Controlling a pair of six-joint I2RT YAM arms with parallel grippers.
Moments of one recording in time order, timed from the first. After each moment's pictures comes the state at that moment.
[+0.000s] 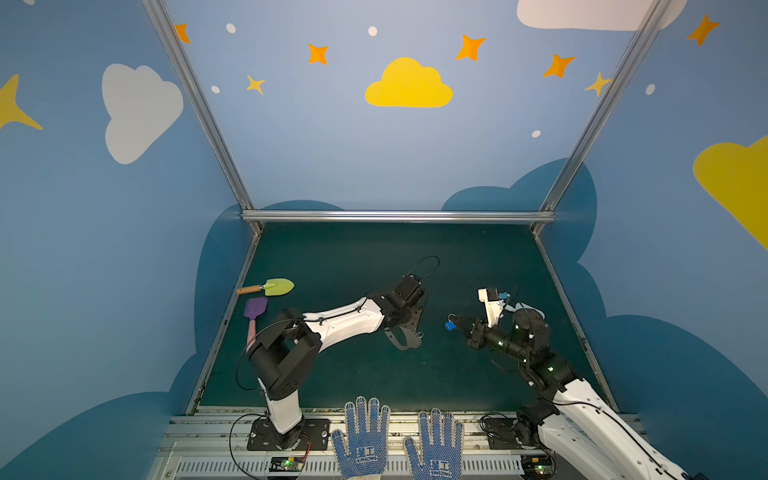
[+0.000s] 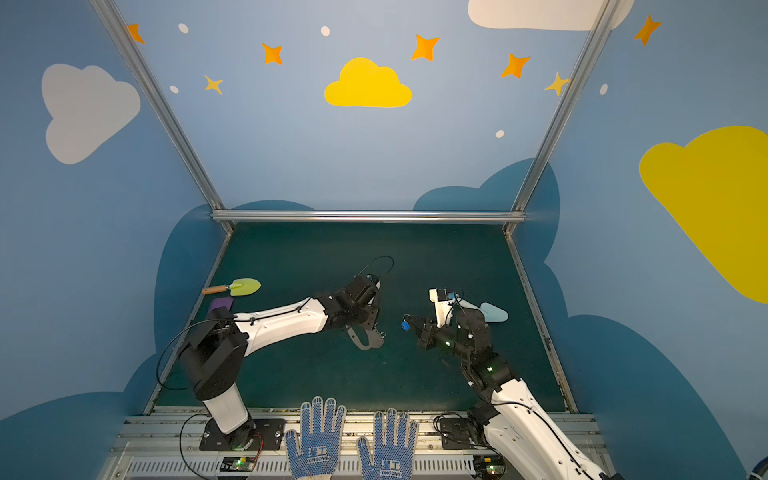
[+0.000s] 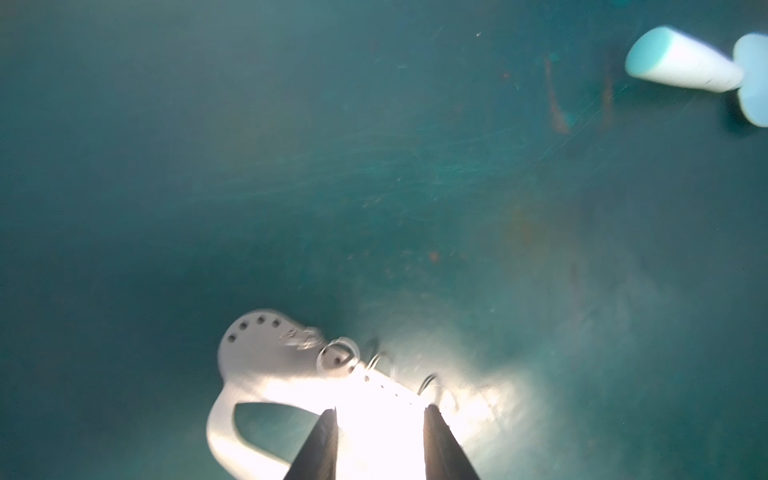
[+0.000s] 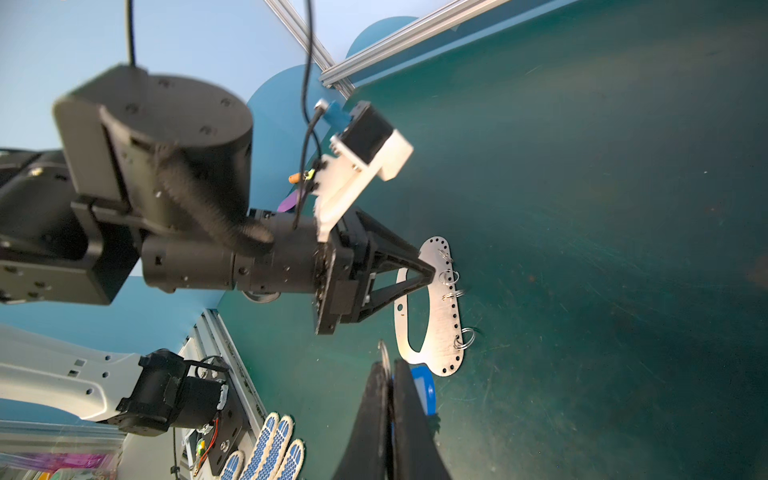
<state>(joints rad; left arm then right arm) -0.84 1.82 1.26 -0.44 -0.07 -0.42 0.47 0.69 0.42 -0.08 -0.43 0.50</state>
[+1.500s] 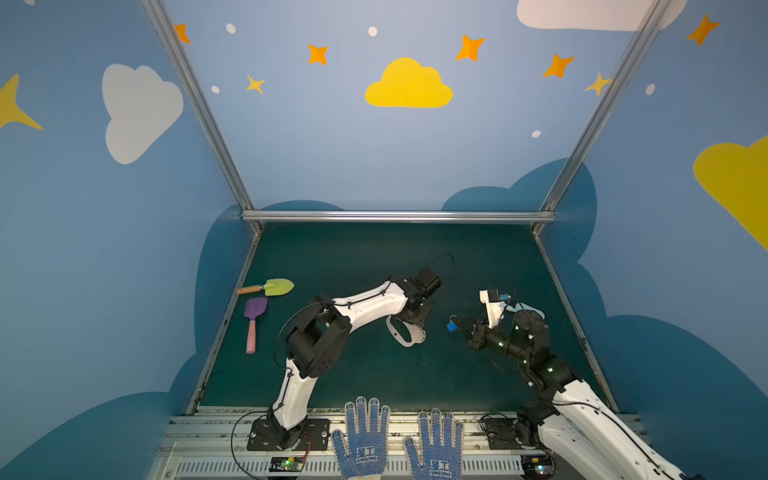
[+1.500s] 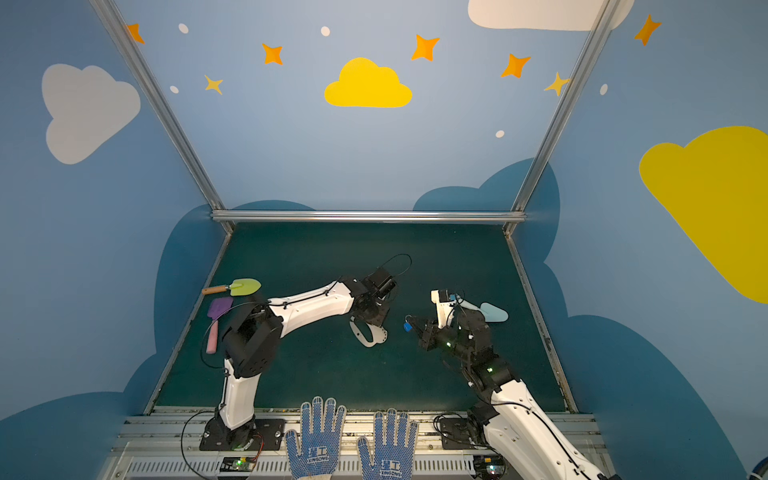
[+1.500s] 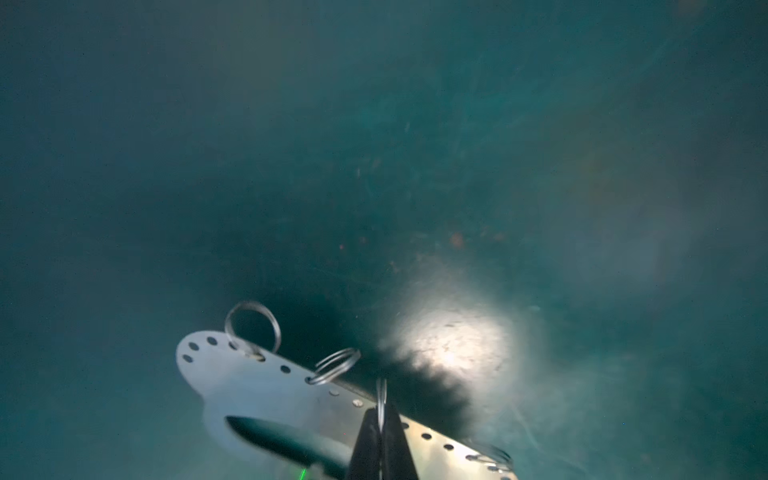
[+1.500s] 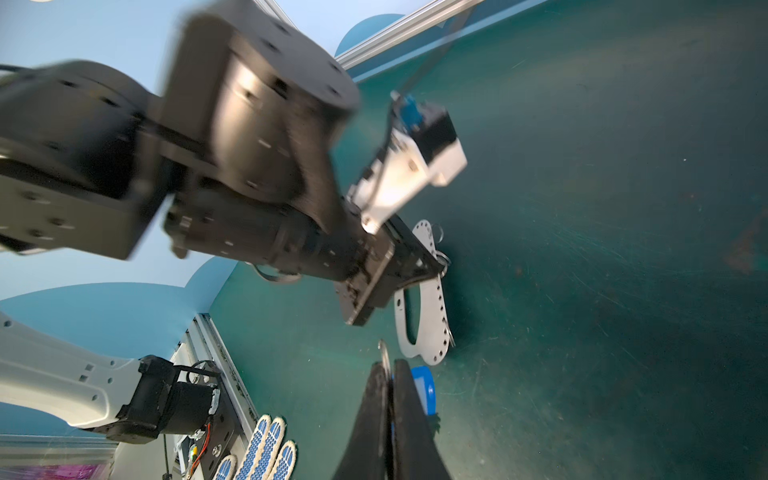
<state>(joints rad) -0.84 2.01 1.56 -0.75 -0.09 -0.37 0.45 0.69 0.40 -0.08 -0.43 0.50</state>
